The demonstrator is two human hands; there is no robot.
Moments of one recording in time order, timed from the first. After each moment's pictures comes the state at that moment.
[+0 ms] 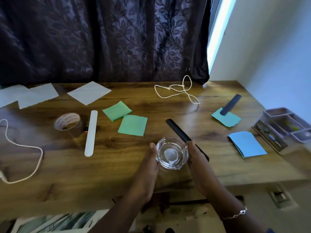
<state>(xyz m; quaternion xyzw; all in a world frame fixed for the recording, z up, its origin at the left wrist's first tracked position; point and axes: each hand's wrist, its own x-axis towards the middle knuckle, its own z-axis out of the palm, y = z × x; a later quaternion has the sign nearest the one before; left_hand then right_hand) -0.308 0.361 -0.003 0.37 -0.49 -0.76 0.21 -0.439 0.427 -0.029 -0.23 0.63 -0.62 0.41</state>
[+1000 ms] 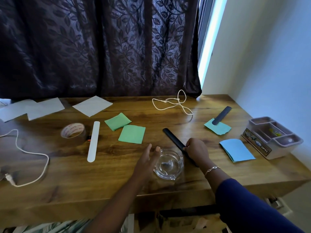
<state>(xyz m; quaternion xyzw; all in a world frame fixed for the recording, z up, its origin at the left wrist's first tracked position) -0.315 0.345 -0.007 0.41 -0.68 -0.57 0.20 -0.505 0.389 -0.026 -0.36 0.91 -0.18 0.09</state>
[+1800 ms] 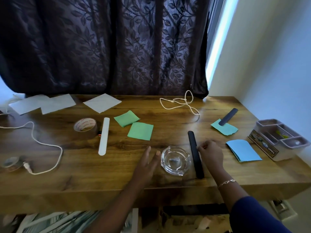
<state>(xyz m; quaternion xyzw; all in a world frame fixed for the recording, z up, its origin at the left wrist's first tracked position) -0.282 0.348 -0.021 0.42 -0.68 -0.56 0.21 -0.485 0.419 -0.020 -0.27 0.91 -0.31 0.06</state>
